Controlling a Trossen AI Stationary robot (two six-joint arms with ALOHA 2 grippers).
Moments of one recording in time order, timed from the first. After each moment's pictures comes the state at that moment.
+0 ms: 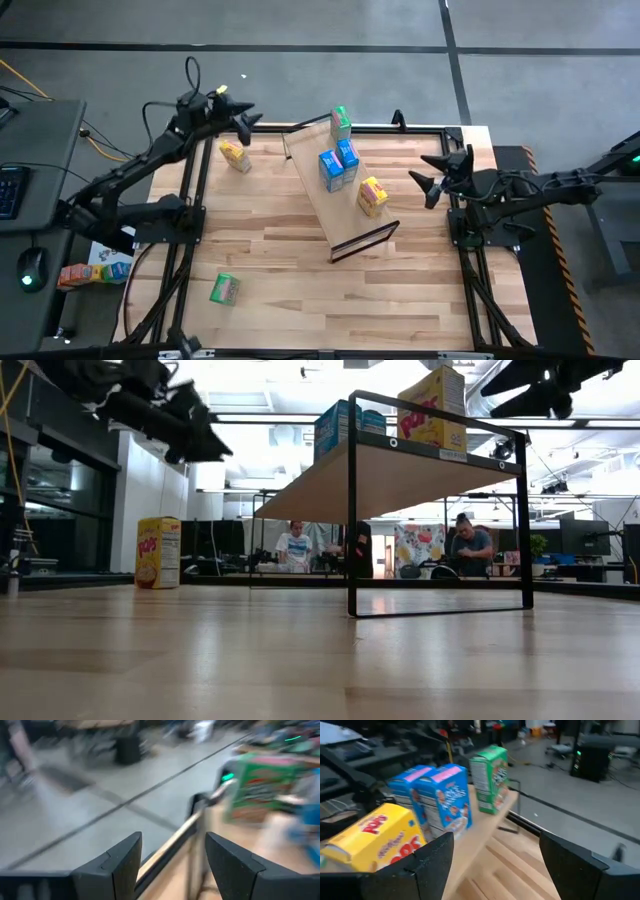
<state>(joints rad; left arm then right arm) 0.99 1.02 0.69 0.10 0.34 0.07 0.18 0.50 0.65 -0.46 0.76 0.34</state>
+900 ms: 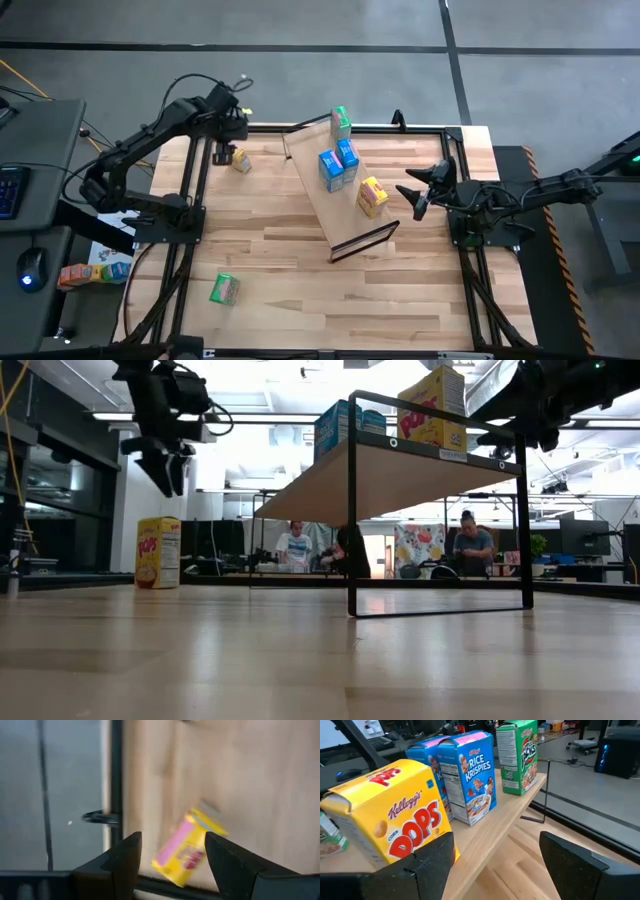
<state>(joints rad) 0.88 1.27 1.14 -1.05 -0.06 0.91 0.18 0.52 0.44 -0.20 0.67 0.34</state>
